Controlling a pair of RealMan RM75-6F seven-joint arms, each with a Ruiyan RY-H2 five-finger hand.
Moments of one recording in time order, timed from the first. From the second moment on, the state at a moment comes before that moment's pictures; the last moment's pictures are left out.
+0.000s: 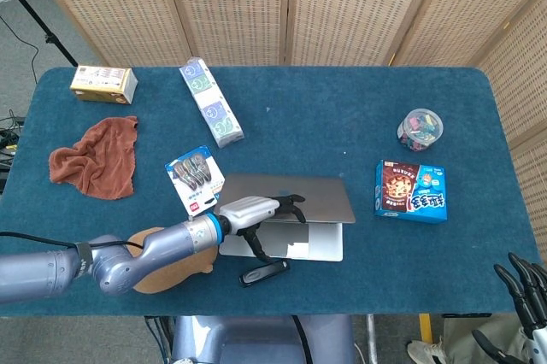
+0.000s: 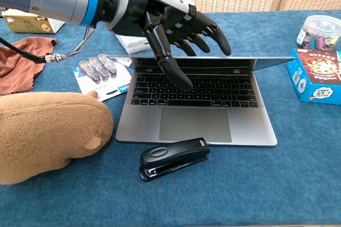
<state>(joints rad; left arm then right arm) -1.16 -1.26 -0.27 -1.79 1.03 0.36 -0.37 -0.22 -0.90 -0.13 -1.81 -1.98 1.91 0.07</state>
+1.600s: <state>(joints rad) -1.12 -1.40 -0.11 -1.80 1.00 0.38 -0.29 -0.24 -0.90 -0.13 -1.81 -2.02 1.93 0.08</state>
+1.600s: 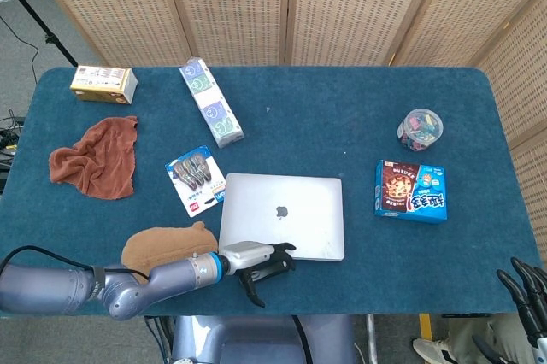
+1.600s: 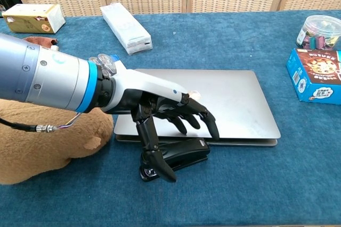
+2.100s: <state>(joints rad) -1.11 -1.43 -0.08 -1.78 1.00 0.37 -0.28 -0.24 -0.90 -0.12 -1.81 -2.03 1.93 0.08</state>
